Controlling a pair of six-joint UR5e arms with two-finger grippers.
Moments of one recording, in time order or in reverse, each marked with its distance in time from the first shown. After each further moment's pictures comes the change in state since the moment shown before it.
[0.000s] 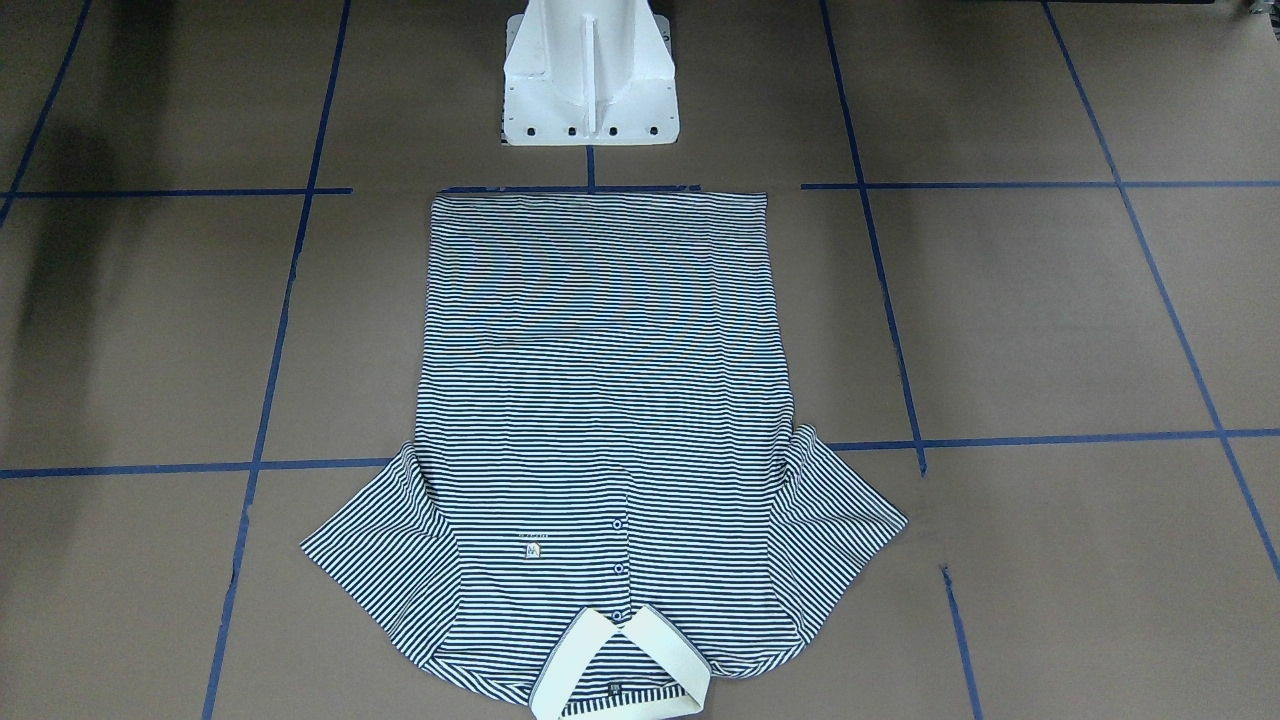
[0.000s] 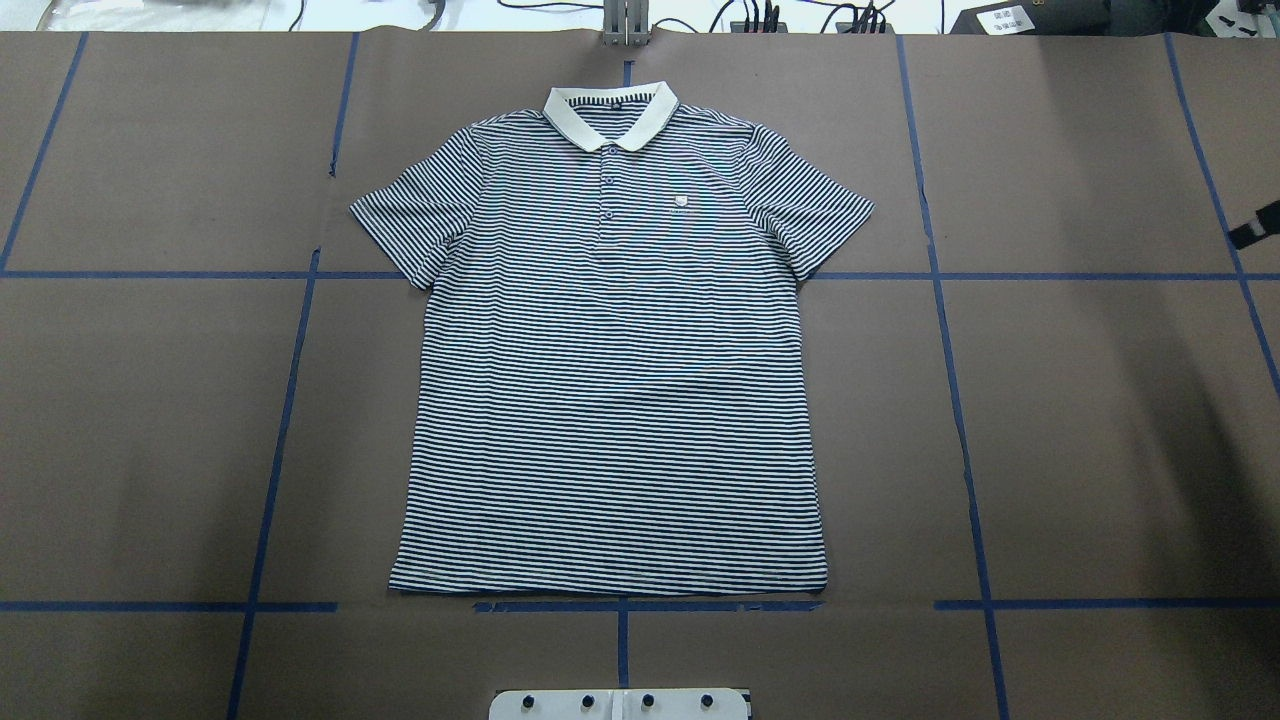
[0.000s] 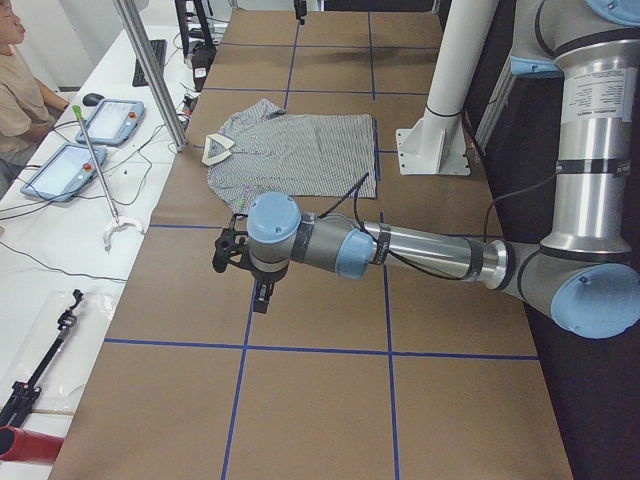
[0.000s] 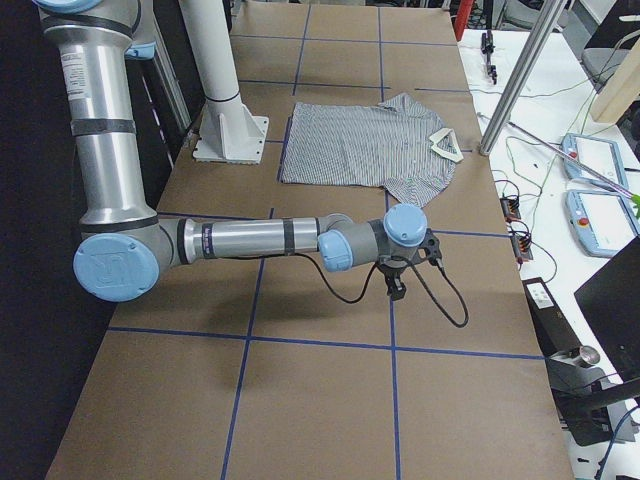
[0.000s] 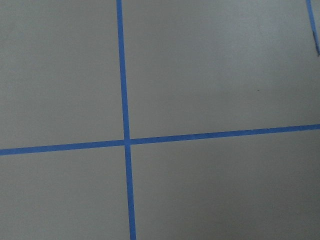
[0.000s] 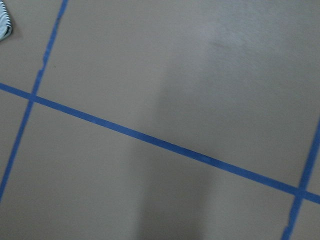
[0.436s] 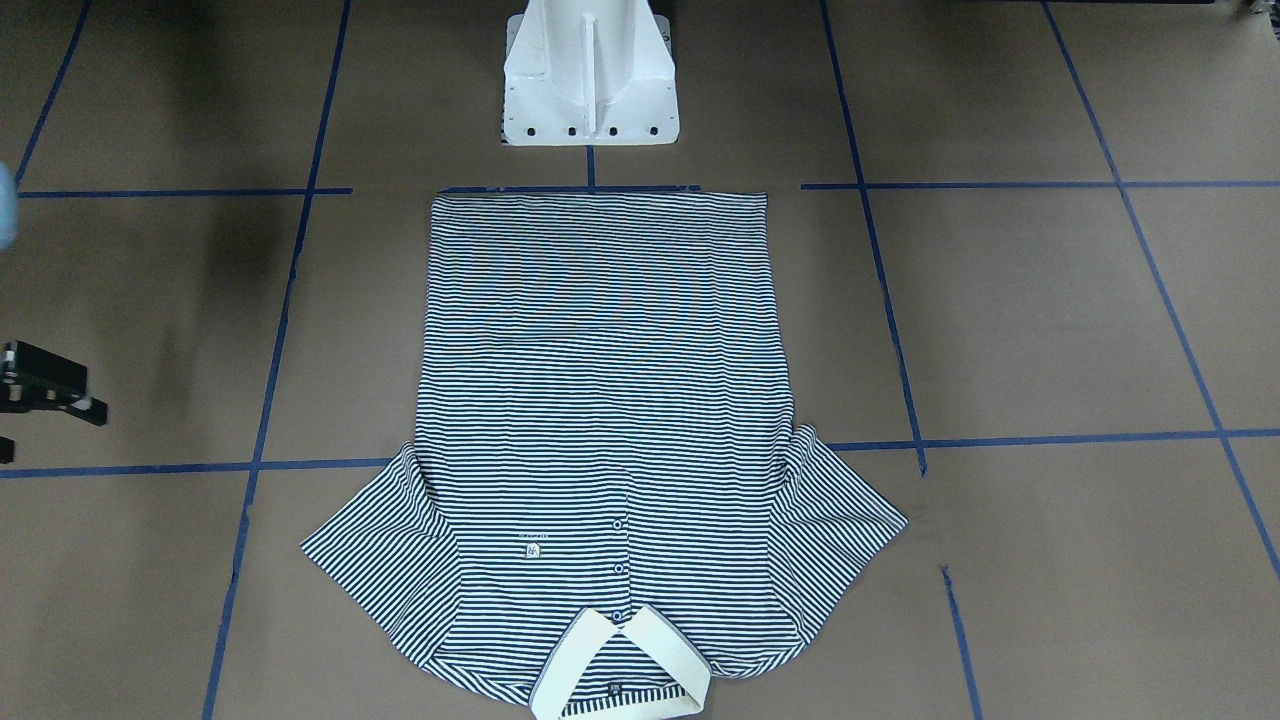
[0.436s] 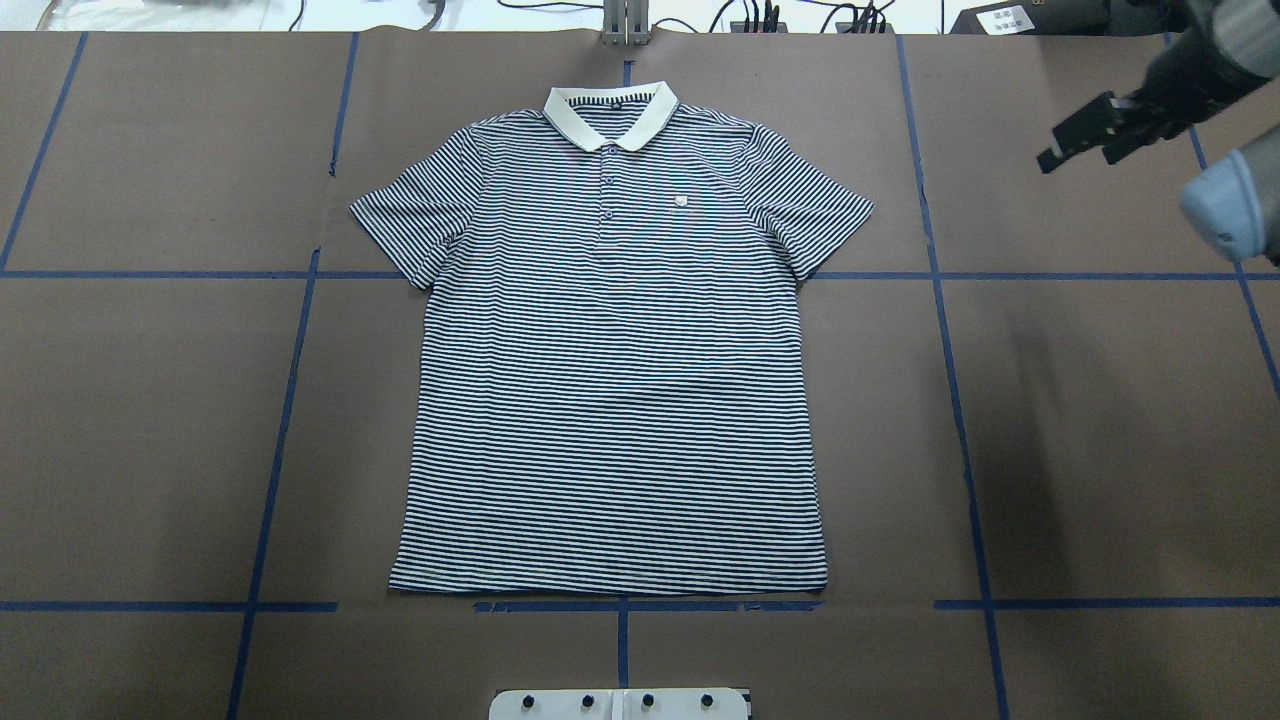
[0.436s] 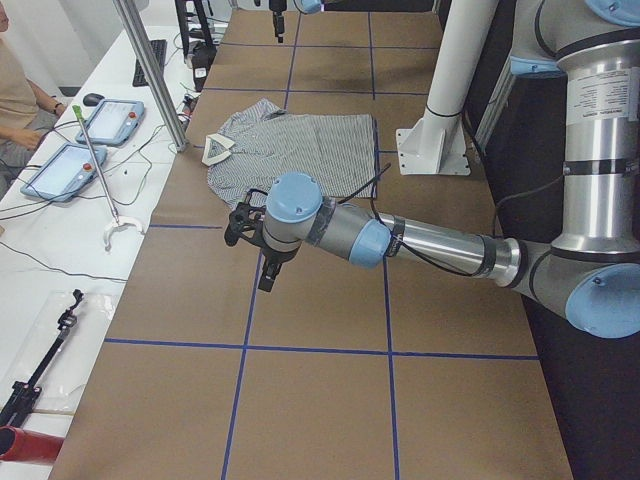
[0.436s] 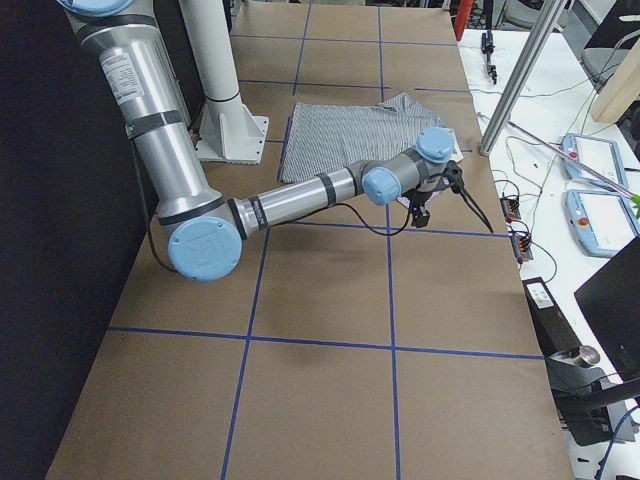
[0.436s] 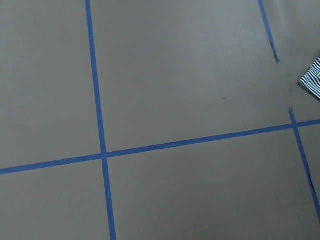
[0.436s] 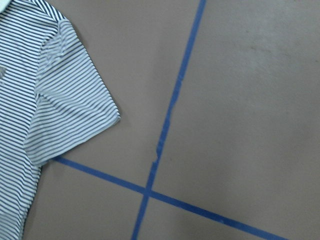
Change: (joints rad) left arm -0.001 0.053 -0.065 -0.099 -0.061 0.001; right arm -0.197 0.269 -0.004 0.001 -0.119 0.398
